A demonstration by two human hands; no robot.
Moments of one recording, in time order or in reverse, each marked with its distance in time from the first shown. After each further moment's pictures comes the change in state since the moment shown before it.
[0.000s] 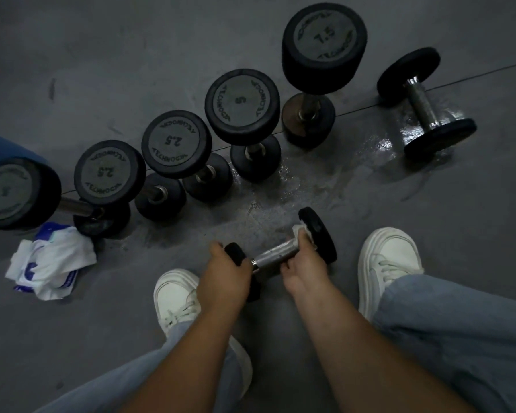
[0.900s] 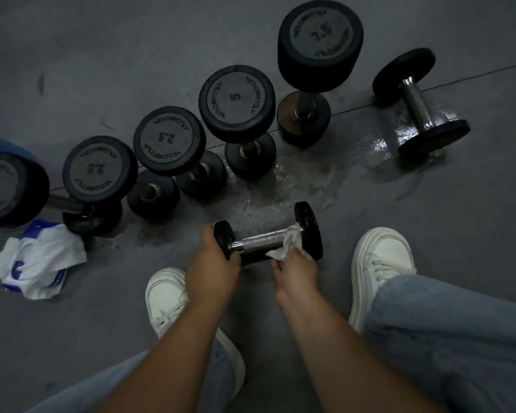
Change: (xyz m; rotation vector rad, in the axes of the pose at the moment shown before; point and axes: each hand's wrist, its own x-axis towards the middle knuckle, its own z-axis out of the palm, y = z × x) left_hand 0.009 0.001 -0.010 0.035 0.065 0.127; right_hand -0.001 0.017 -0.011 -0.144 0.063 -0.095
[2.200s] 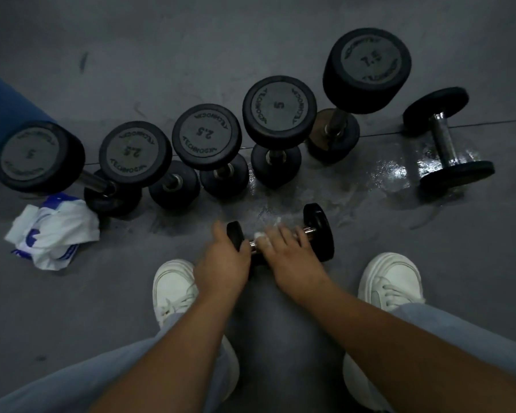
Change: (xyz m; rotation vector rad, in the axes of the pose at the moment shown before) left_hand 0.009 0.000 -0.004 -0.029 0.045 -0.102; right_hand 0.011 -0.019 0.004 -2.314 -0.507 -1.414
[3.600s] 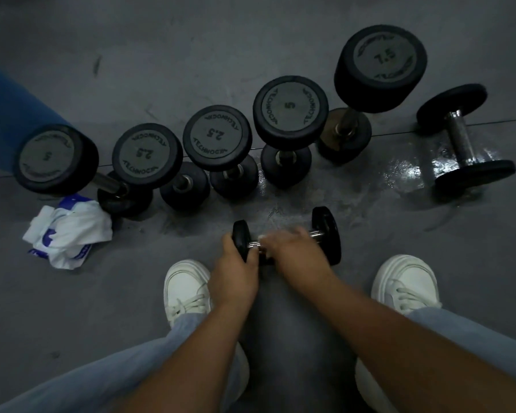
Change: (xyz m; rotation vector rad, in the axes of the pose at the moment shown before) left_hand -0.010 -0.010 0.012 -0.169 0.074 -0.020; right_hand 0.022 -0.004 -0.010 0.099 0.068 -0.024
